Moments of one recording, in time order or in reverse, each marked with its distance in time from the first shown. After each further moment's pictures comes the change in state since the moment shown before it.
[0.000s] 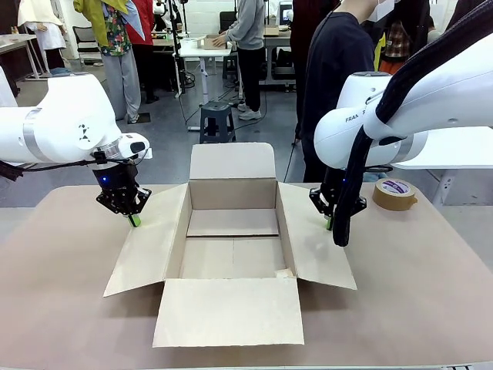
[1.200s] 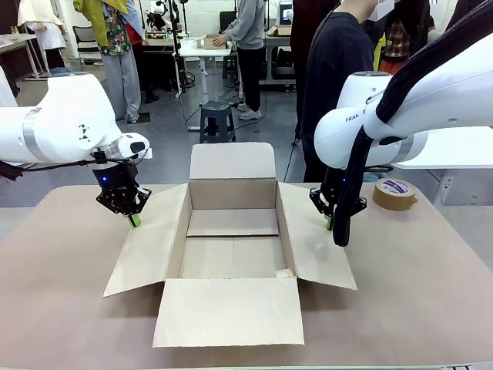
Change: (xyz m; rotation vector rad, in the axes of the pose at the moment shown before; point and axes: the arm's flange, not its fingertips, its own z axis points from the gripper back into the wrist) left arm 0.000 0.000 0.000 0.000 0.000 0.000; right arm 0.000 0.000 0.000 0.000 0.000 0.000
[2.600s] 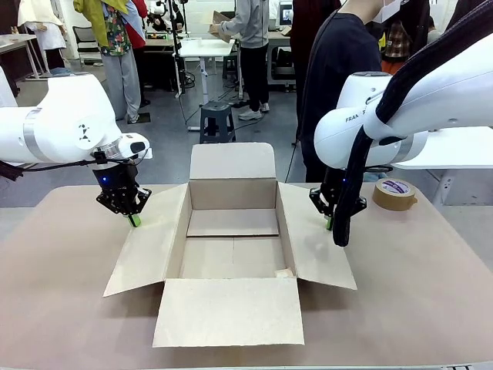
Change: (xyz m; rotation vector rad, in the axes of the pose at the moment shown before) left arm 0.000 0.000 0.000 0.000 0.000 0.000; right arm 0.000 0.000 0.000 0.000 0.000 0.000
